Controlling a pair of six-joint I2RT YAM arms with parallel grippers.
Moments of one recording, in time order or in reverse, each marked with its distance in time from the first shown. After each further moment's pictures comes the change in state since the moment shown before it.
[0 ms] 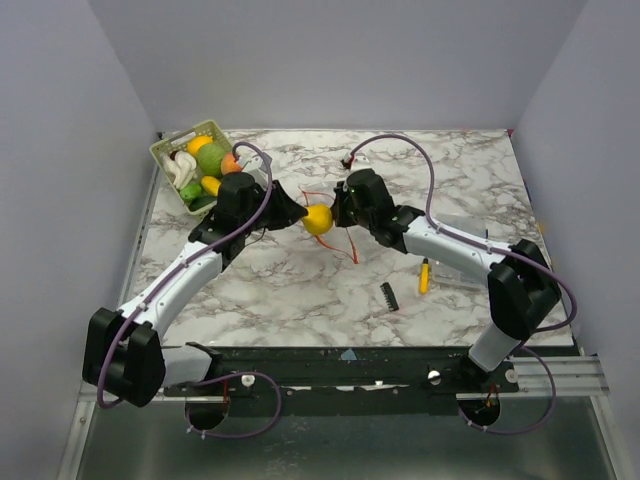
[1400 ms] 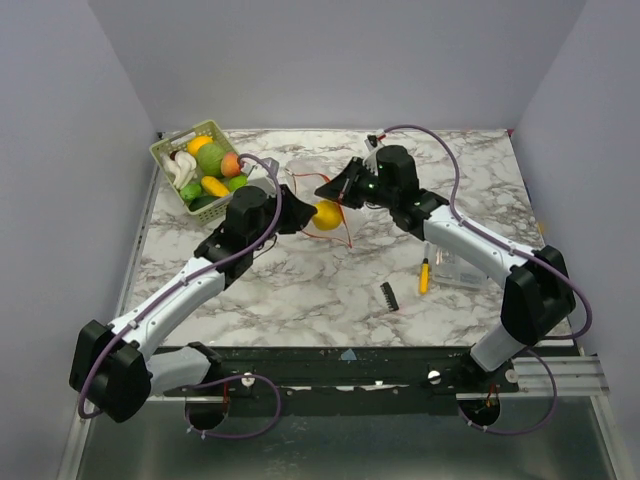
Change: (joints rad) left arm -0.167 -0.058 -0.056 0.104 -0.246 -0.018; right arm -0.138 -0.063 0.047 0.080 -0.449 0.526
